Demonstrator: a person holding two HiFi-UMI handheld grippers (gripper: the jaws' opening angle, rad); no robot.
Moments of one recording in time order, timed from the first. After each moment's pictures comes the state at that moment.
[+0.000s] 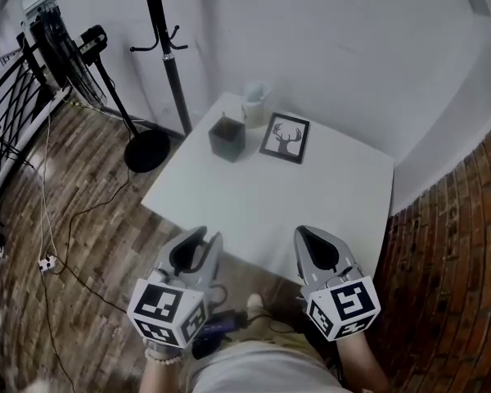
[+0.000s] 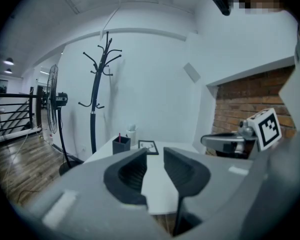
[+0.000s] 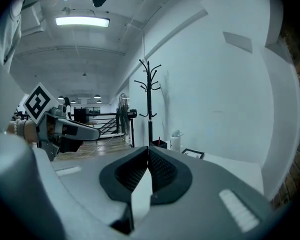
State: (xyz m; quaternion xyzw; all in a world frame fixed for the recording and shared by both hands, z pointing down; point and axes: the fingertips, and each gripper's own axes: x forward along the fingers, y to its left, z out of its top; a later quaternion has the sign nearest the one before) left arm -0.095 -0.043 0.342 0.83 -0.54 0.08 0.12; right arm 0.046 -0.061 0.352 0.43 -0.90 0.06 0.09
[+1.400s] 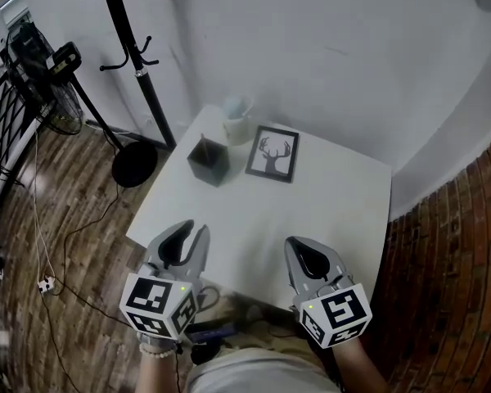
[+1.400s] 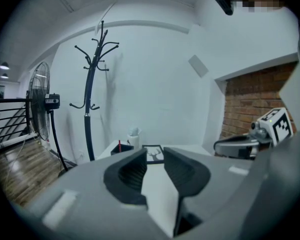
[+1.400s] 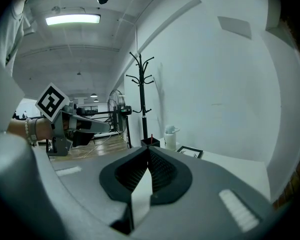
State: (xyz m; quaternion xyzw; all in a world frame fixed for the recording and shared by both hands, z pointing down) left arm -0.096 -0.162 0.349 0.83 -0.54 0.10 0.11; right arm 0.055 -0.143 0.371 0.44 -0.89 0.09 0.10
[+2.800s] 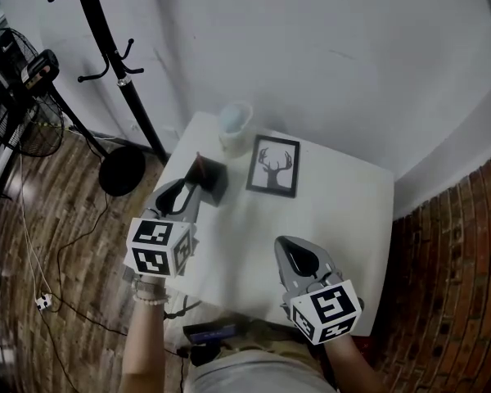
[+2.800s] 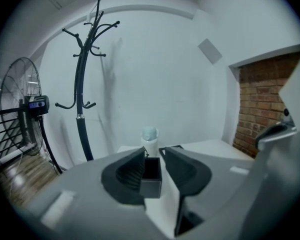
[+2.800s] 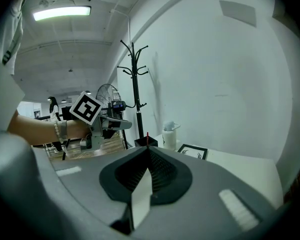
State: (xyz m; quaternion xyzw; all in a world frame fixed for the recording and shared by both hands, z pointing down) left arm -0.147 -0.338 0.392 0.83 -0.53 0.15 0.10; right arm 0.012 -0.223 0.393 0.46 -0.87 0.12 0.12
